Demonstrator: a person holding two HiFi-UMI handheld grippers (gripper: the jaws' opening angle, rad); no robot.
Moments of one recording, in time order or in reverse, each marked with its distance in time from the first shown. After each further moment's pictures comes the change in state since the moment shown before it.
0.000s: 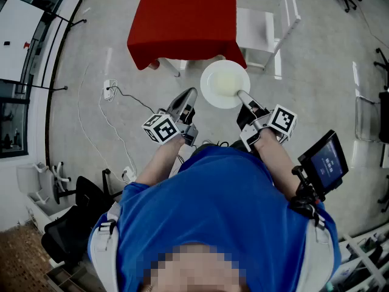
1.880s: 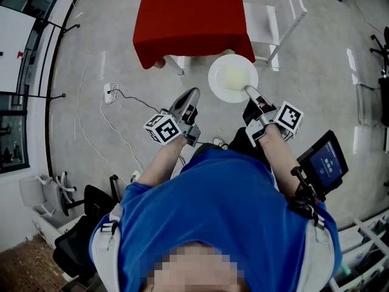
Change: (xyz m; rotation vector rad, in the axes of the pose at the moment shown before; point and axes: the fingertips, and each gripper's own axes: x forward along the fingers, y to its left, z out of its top) left arm -0.058 0.051 0.028 -0.028 0.047 -0.065; right arm 0.043 0.001 -0.049 0.012 -0.132 -0.041
